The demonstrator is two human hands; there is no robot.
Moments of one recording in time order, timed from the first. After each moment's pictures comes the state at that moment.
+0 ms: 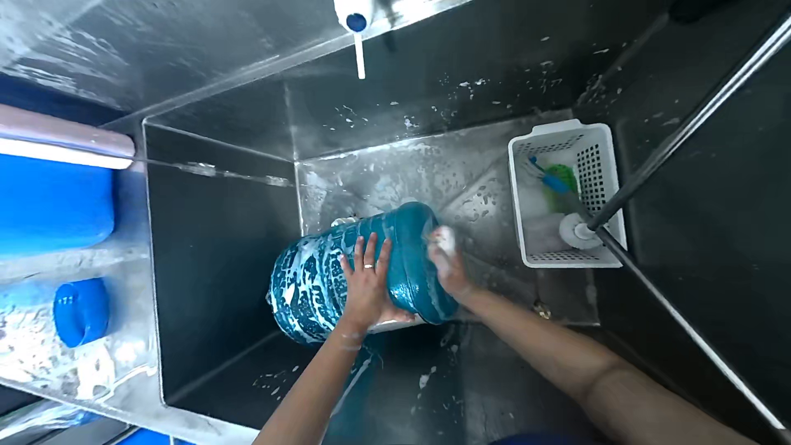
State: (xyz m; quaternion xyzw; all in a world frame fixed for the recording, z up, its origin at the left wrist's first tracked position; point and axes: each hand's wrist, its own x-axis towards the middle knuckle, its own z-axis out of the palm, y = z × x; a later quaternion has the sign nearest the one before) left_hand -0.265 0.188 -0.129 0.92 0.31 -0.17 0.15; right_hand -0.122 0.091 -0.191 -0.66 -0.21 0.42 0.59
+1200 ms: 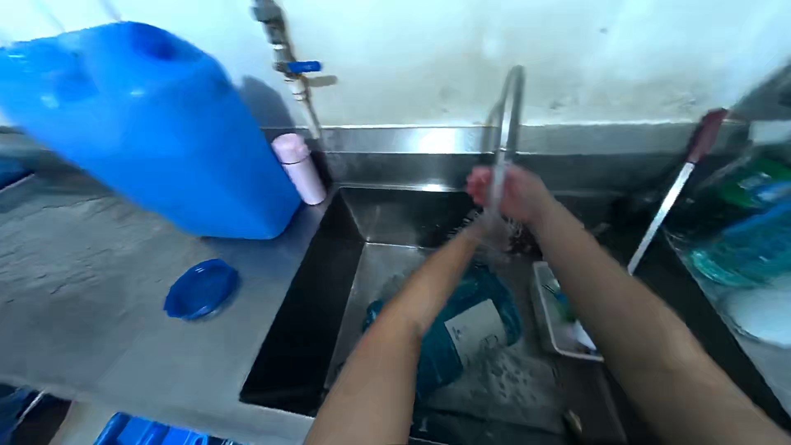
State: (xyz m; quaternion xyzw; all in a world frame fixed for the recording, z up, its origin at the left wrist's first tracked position) left_hand -0.154 0.256 0.065 0.79 0.25 -0.04 0.56; right_hand -0.083 0.202 0.107 -0.53 -0.28 0.45 0.66
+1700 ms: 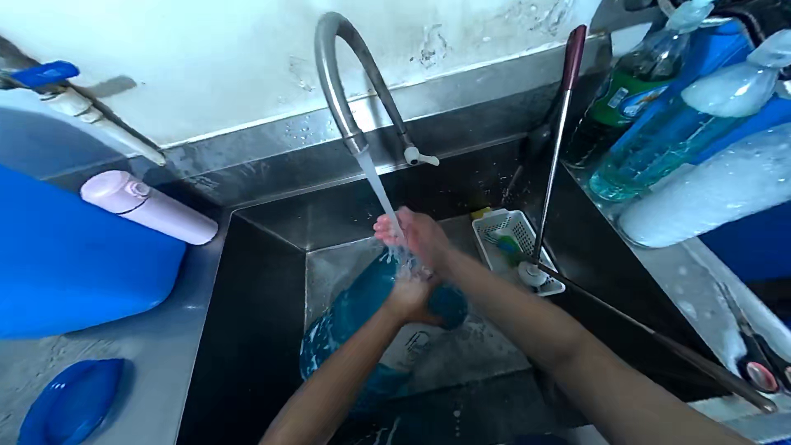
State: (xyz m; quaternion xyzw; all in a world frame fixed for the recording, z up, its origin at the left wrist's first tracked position) left_hand -0.216 0.208 -0.053 0.97 0.01 -0.16 0.17; right_hand -0.110 0.162 -0.017 -0.47 -0.33 0.43 0.69
